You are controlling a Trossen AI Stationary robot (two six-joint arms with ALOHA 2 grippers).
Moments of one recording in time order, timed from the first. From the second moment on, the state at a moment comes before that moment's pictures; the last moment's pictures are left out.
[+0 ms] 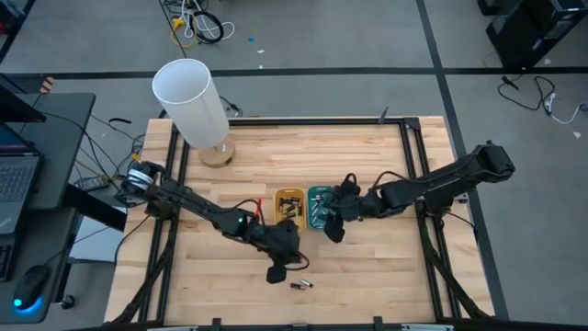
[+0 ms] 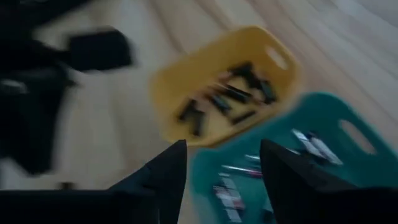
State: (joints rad) left arm -0.35 1.77 1.10 0.03 0.02 -0.34; right arm 0.25 1.42 0.89 -0.25 0.31 0.65
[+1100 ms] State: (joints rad) left arm -0.40 1.97 0.98 0.46 0.06 0.00; right arm 0.57 1.42 1.01 -0.71 0.38 1.00
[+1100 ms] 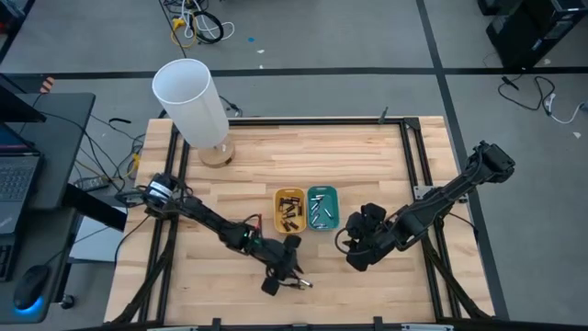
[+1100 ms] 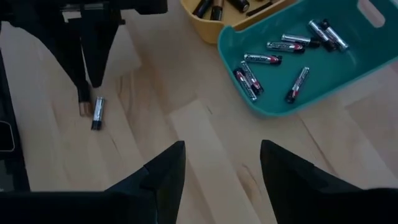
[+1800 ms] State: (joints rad) left arm -0.47 2.16 0.99 0.72 -0.05 -0.02; right arm 0.55 1.42 1.01 -0.69 0.39 1.04
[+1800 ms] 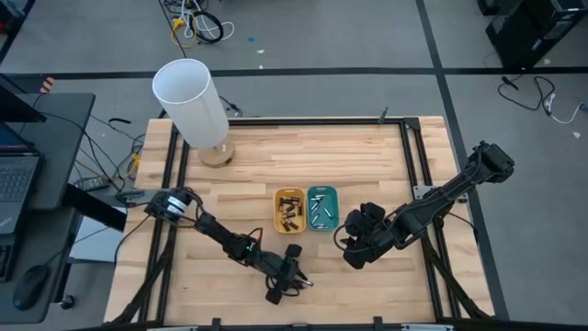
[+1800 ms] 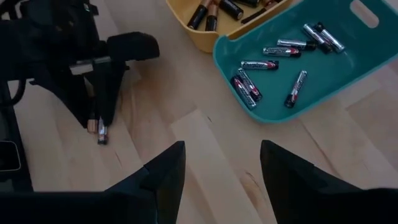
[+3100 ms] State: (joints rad) left arm -0.37 2.15 1.11 0.73 -0.17 -0.08; right arm 0.60 1.42 1.01 -0.82 0.39 1.03
